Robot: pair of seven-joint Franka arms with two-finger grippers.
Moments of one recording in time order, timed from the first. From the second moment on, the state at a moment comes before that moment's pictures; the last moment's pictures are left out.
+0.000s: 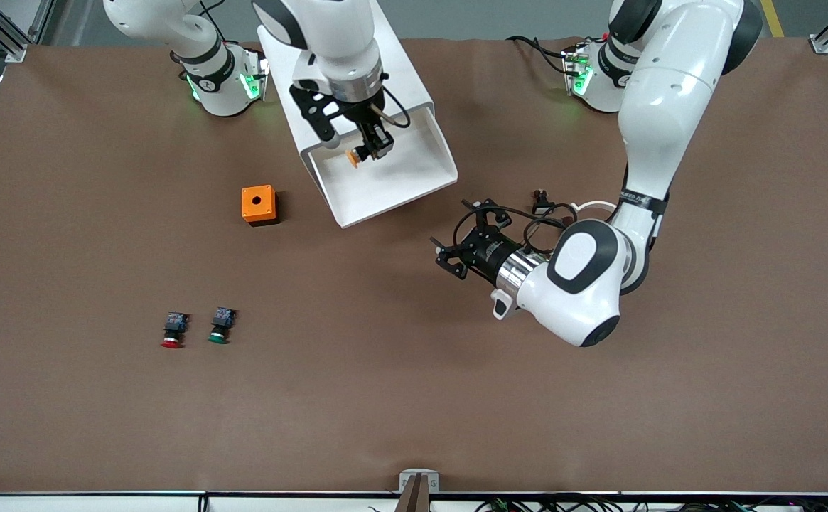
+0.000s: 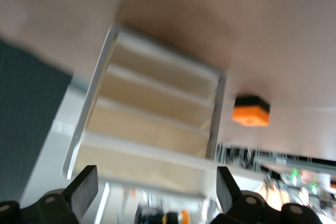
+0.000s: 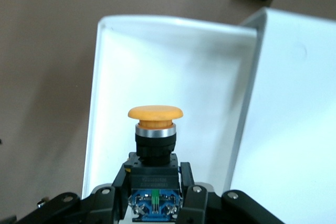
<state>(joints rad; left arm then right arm) -0.35 0.82 -0.11 -1.15 -0.84 1.45 -1.23 0.94 0.07 -0.07 -1.85 0.05 1.96 1.89</state>
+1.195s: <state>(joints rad) -0.52 0.68 -0.11 -1.15 -0.12 1.82 -1.15 1.04 0.25 -0.08 -1.77 -0.01 2.05 2.05</state>
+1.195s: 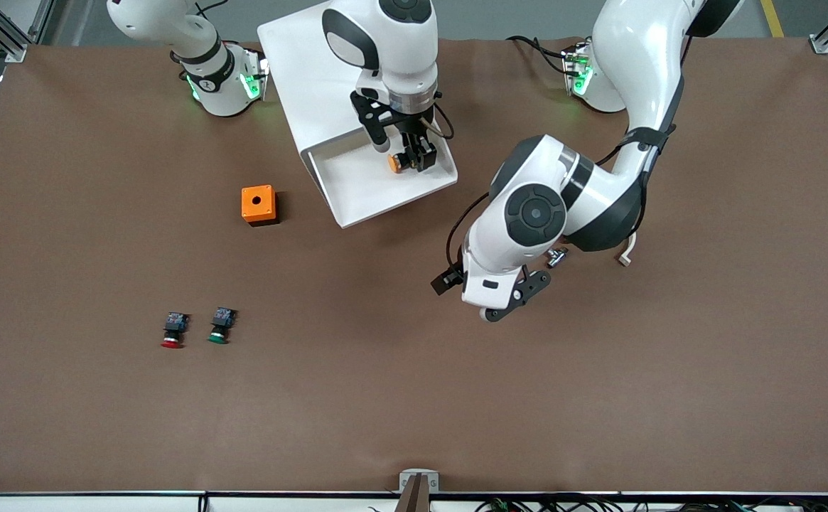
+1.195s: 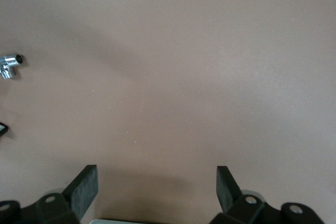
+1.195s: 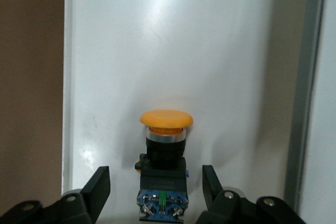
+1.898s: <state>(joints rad) -0.62 0.68 -0.11 -1.16 -0.01 1.82 -1.15 0.69 0.17 -0.11 -1.56 -0.01 1.62 1.10</state>
